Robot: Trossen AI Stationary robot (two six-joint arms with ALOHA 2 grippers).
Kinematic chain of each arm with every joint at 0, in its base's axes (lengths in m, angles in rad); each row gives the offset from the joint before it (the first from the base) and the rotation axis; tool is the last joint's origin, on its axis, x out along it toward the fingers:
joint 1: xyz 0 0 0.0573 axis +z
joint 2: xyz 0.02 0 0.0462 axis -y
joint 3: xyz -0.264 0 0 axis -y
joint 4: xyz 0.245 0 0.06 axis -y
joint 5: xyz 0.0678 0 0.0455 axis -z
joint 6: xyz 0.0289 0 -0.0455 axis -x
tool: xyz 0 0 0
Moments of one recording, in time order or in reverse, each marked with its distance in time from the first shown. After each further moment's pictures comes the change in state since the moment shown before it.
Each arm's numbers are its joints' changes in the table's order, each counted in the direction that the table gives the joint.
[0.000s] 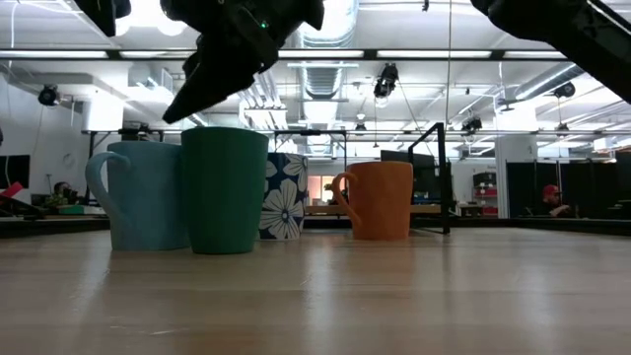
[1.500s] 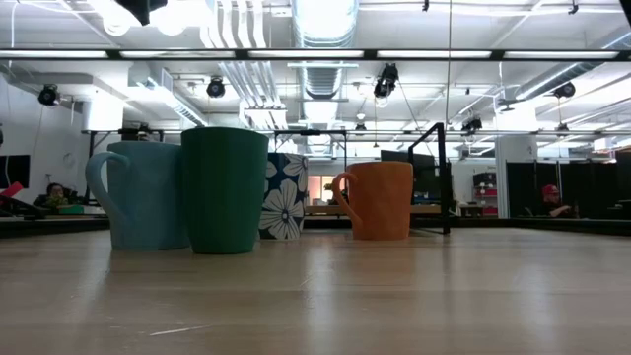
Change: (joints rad) left arm 0.000 -0.122 0.086 0.084 0.063 -0.146; right arm -0.131 0.609 0.006 1.020 0.472 0.001
